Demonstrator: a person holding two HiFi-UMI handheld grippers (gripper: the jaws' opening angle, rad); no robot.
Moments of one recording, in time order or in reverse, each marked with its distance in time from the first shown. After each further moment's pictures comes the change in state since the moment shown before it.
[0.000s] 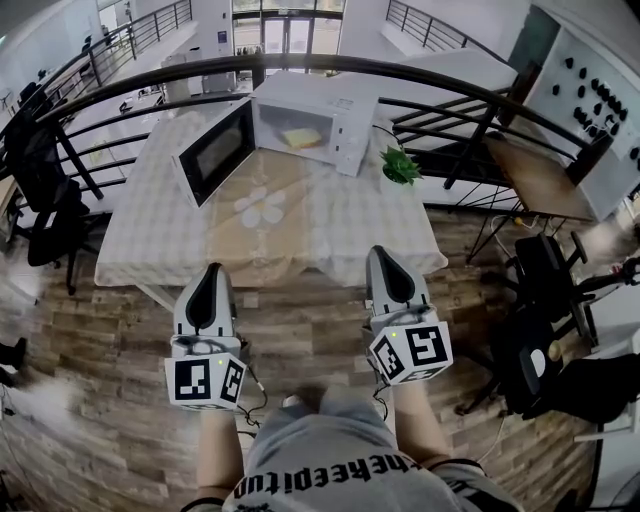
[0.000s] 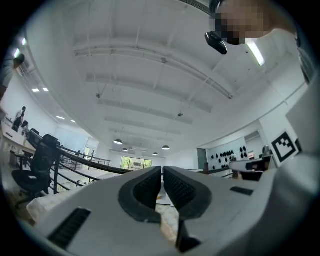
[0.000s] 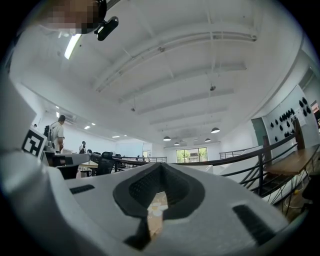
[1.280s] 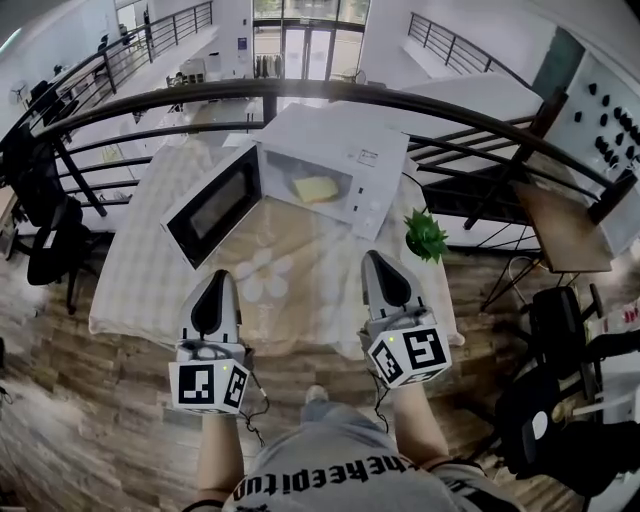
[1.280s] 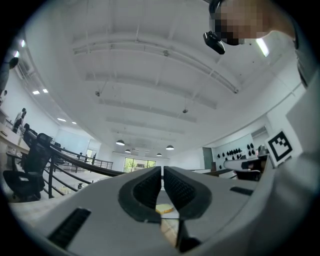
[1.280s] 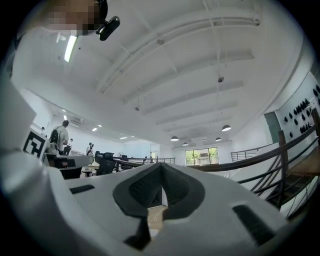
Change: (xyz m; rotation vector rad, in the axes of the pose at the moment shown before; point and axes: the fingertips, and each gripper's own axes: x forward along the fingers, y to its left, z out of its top) left arm 0.214 0.052 -0.035 0.017 -0.013 0.038; right arm 0.228 -0.076 -0.019 0.001 -0.012 0.115
